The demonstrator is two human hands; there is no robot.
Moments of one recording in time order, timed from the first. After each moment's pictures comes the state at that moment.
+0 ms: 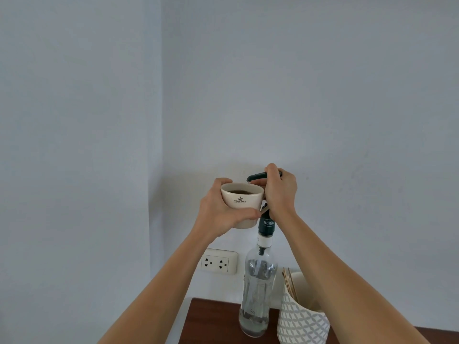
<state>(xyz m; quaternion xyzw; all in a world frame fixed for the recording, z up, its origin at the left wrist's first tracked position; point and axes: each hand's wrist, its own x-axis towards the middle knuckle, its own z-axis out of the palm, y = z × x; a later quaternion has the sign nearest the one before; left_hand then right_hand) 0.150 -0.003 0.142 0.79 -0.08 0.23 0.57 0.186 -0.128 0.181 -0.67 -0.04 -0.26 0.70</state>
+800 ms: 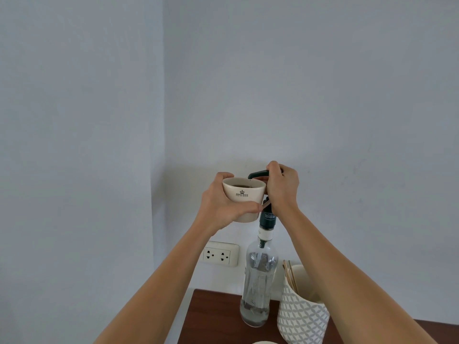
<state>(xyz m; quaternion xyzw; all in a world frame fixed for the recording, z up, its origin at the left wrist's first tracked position) 0.144 -0.004 0.145 0.79 -0.08 0.22 0.57 0.194 -0.133 0.174 -0.68 -0.05 -0.30 0.67</state>
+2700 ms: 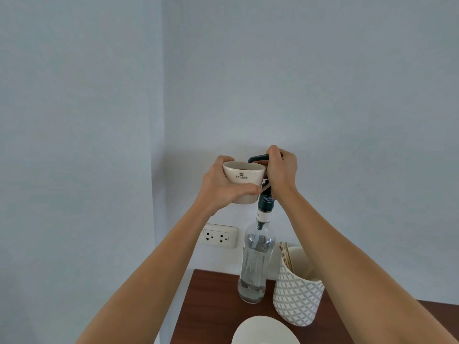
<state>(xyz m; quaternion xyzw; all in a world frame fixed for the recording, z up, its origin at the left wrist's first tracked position) 0.148 -0.003 0.143 0.78 -0.07 0.20 0.58 0.191 -0.134 0.172 -0.67 -0.05 -0.26 0.70</state>
